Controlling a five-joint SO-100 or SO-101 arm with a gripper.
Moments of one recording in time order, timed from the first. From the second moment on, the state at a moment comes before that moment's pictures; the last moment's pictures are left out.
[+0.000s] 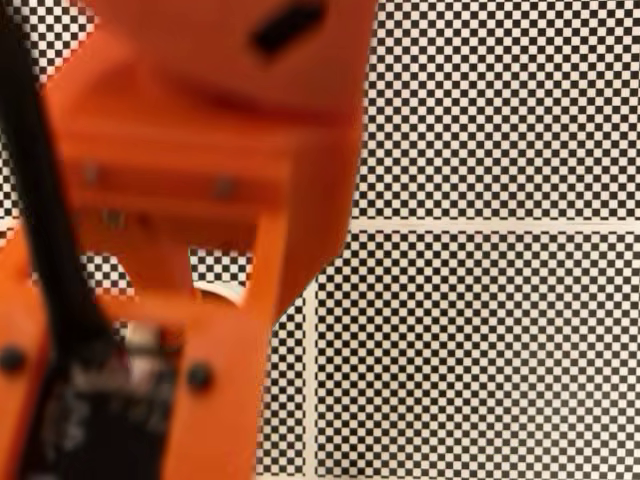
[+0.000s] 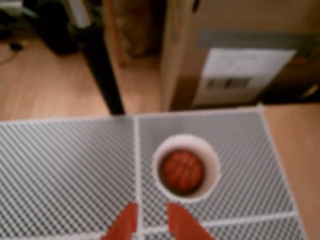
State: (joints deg) arm 6.5 85.2 25.1 99.0 -96.3
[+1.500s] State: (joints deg) arm -1.4 150.6 96.9 84.9 -97.9
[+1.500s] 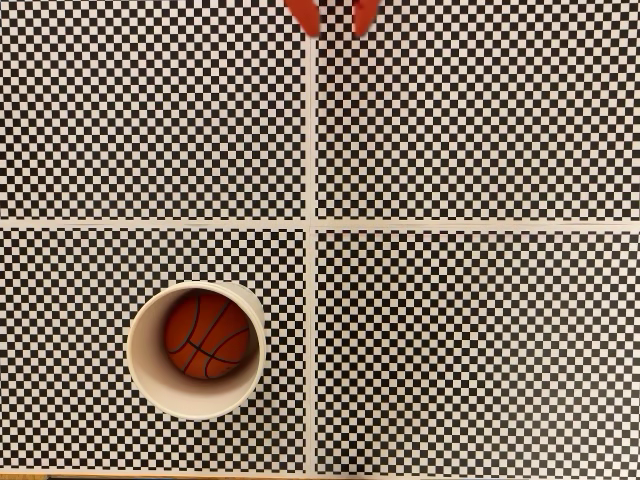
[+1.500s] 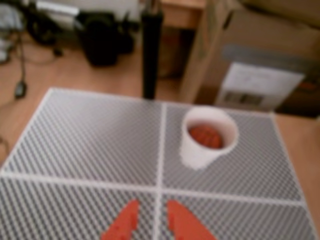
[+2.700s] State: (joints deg) arm -1.0 187.3 158.5 43.2 -100.3
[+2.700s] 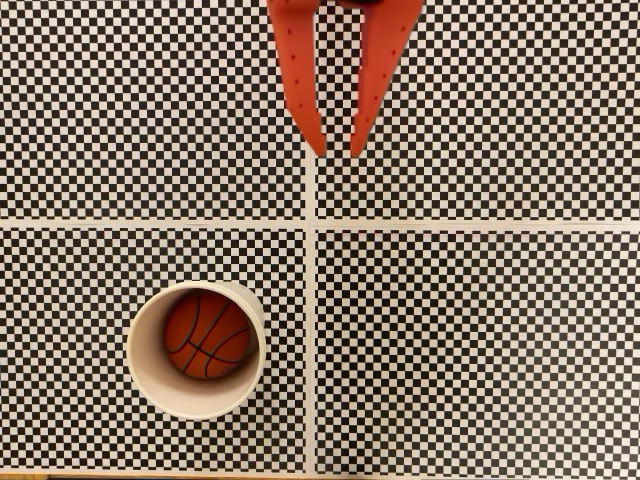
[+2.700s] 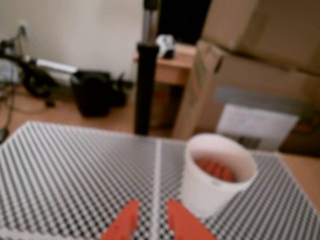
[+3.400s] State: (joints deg) arm -1.5 187.6 169.9 42.8 -100.9
